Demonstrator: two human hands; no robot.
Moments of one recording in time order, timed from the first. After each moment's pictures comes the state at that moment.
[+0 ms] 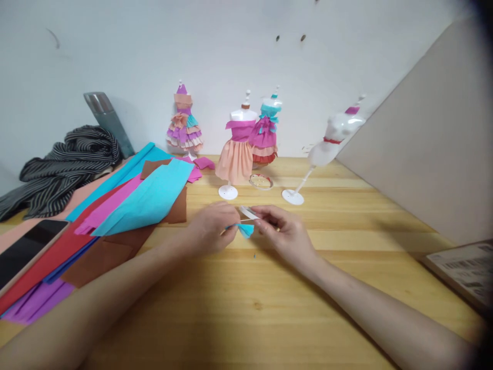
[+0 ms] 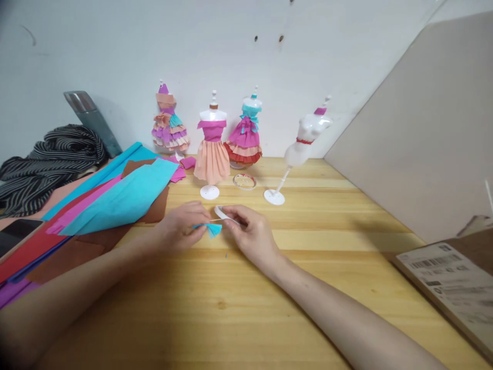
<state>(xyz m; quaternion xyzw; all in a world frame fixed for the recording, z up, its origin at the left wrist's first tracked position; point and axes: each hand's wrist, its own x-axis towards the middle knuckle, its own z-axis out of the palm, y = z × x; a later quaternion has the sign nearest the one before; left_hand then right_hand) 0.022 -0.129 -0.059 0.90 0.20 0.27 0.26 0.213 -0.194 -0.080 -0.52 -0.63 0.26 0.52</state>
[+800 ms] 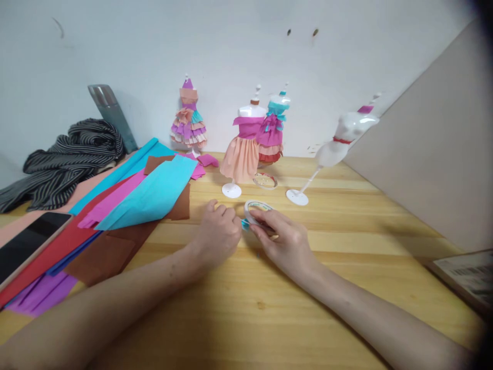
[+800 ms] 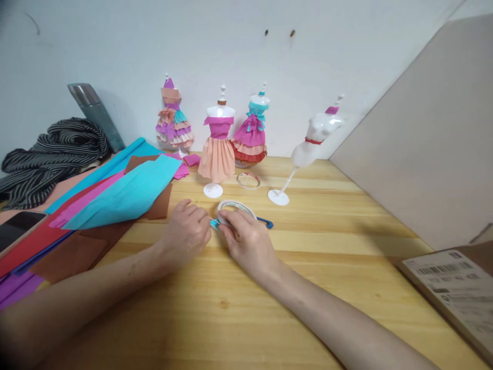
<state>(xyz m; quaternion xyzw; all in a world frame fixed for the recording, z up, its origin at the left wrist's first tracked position) 0.029 -0.146 -0.085 0.91 0.27 0.25 -0.21 0.200 -0.201 -0.082 -0.46 -0.76 -0.04 0.46</state>
